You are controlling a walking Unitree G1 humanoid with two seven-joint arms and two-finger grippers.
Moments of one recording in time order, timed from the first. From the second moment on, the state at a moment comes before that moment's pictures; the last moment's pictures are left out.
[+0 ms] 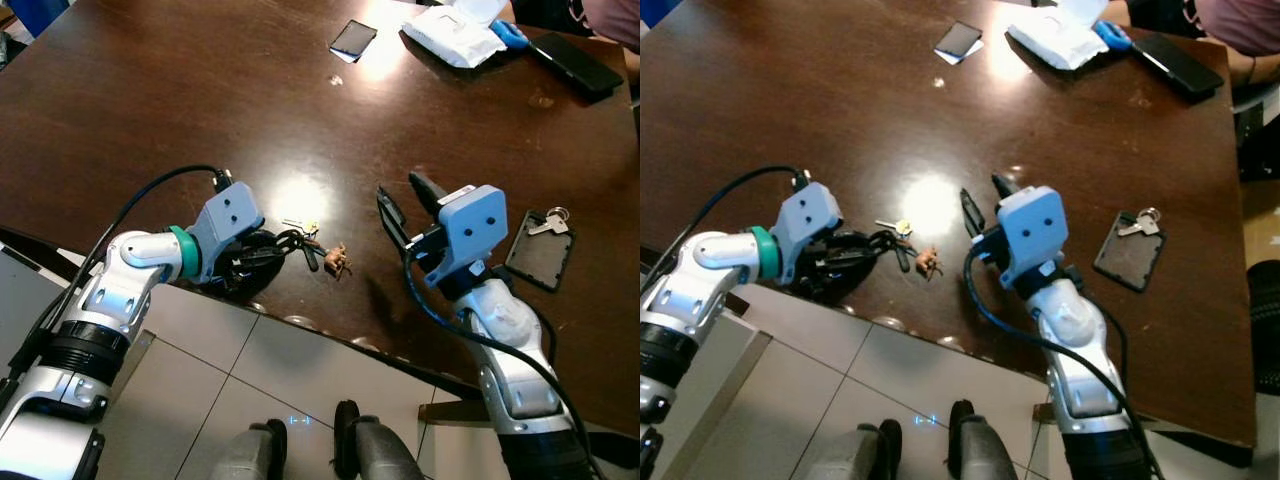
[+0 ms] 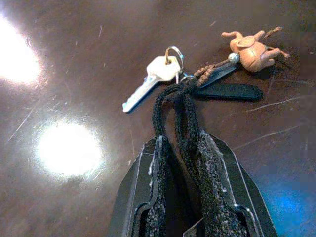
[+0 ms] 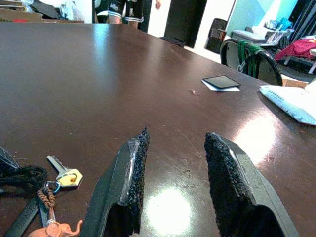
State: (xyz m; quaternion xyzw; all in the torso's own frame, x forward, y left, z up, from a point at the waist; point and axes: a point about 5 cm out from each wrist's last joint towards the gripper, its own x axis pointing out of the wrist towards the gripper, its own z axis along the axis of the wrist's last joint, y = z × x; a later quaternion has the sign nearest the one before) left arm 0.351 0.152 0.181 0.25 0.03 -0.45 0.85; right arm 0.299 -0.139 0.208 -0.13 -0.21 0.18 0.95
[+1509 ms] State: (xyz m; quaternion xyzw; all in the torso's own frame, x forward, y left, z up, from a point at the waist) left arm 0.334 0.118 0.292 0.08 -0.22 -0.22 0.95; right arm 0.299 -0.124 0.194 -0.10 -0.20 0.19 0.96
